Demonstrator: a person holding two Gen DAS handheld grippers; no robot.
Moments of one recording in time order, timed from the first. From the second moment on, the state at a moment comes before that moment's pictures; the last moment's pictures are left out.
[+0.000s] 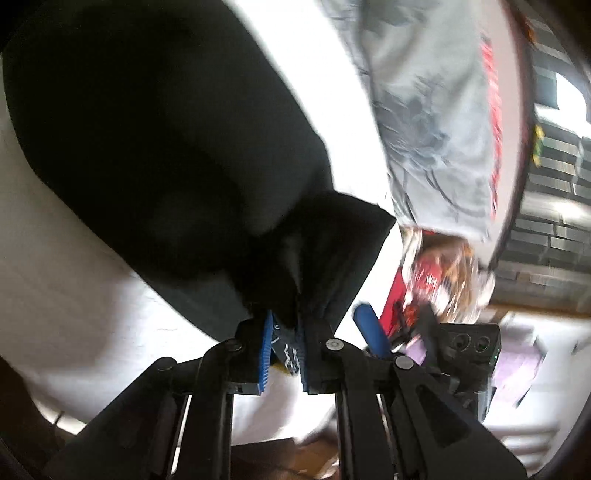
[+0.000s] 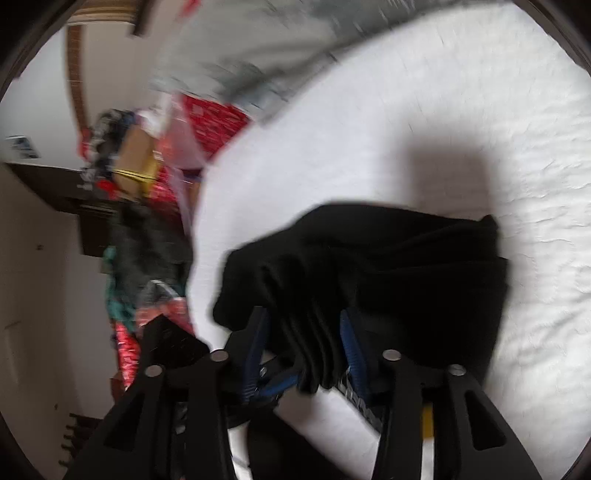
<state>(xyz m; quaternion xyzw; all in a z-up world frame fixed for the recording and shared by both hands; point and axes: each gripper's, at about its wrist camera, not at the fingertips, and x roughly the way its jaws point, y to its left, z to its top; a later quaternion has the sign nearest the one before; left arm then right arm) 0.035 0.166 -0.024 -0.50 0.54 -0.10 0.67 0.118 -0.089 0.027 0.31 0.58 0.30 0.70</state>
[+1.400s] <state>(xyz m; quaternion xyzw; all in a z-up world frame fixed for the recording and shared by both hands) 0.091 0.085 -0.022 -0.21 0.57 -0.16 0.78 0.034 -0.191 -0.051 0.61 0.44 0.13 0.65</state>
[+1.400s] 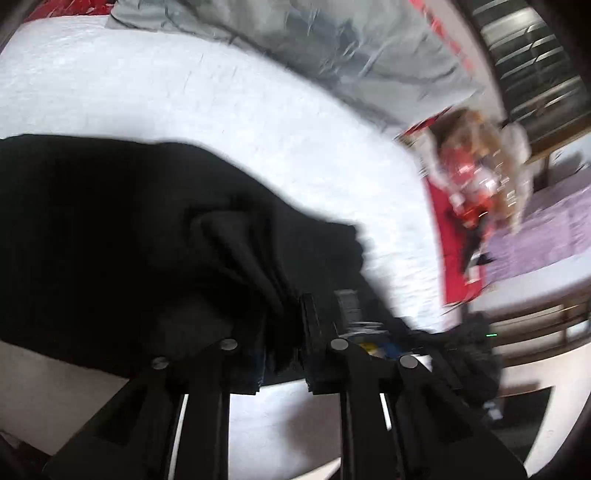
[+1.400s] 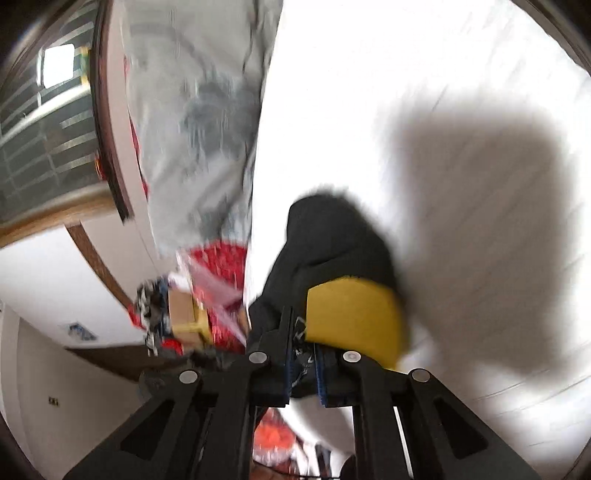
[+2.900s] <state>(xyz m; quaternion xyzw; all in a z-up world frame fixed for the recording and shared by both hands) 0.106 0.093 -0.025 -0.15 0.59 -0.13 0.78 0.142 -0.173 0.002 0.28 0.56 0.22 0.75</state>
